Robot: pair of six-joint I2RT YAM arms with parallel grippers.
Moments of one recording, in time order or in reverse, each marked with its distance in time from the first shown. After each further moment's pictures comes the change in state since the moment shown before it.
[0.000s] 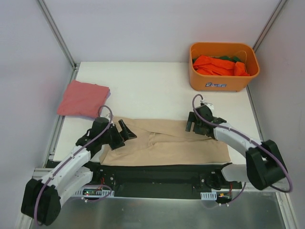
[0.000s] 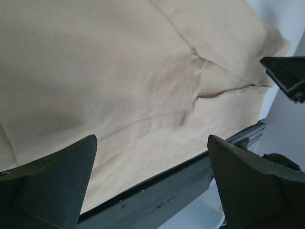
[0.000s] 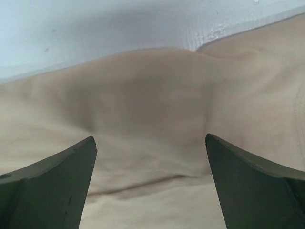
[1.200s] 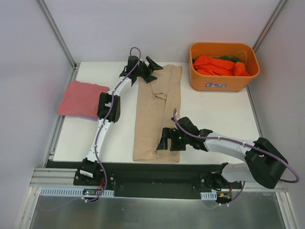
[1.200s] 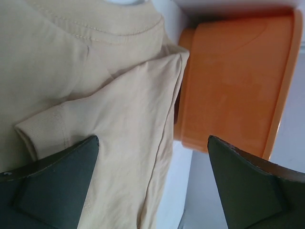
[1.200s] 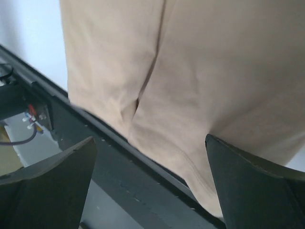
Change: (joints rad) left arm 0.068 2.077 2.179 0.212 0.266 -0.166; right arm 0.321 0.031 -0.106 0.276 -0.578 0.228
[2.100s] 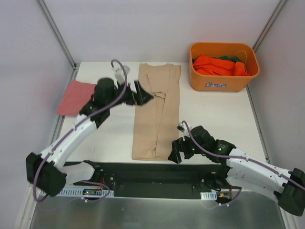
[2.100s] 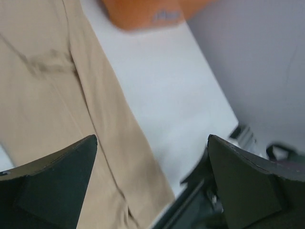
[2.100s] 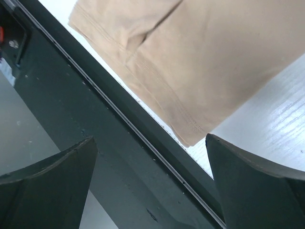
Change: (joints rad) left arm -0.134 -1.532 -1.345 0.015 -0.216 0.530; right arm 0.118 -0.478 -0.067 -0.257 0.059 -0.356
